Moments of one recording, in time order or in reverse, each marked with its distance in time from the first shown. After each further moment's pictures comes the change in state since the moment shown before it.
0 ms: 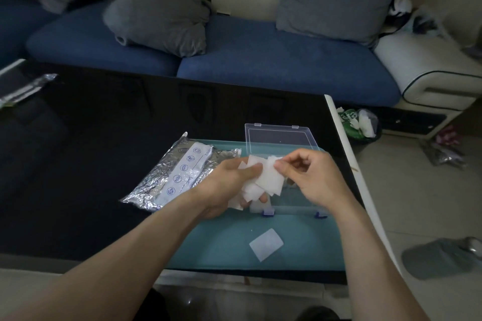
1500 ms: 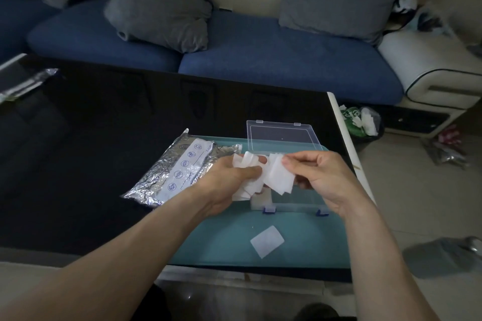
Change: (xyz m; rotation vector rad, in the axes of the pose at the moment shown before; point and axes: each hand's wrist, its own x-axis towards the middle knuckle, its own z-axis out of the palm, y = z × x) left_hand 0.008 -0.007 -0.003 -0.200 0.163 -0.075; right_hand -0.006 -0.009 -0.006 0.281 -0.037 0.250
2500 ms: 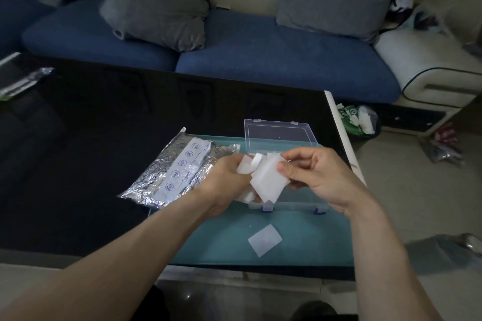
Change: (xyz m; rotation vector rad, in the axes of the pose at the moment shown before) left_hand 0.002 -0.009 0.001 0.279 0.005 0.139; right_hand -0.004 -0.003 -0.008 -0.055 -0.183 -0.100
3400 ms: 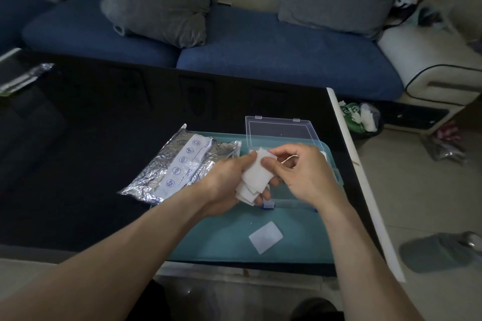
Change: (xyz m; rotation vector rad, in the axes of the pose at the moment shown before) left_hand -0.004 0.007 -0.001 -0.267 -0.258 -0.161; right_hand 0.012 0.007 0.030 -0.368 0.228 -0.148
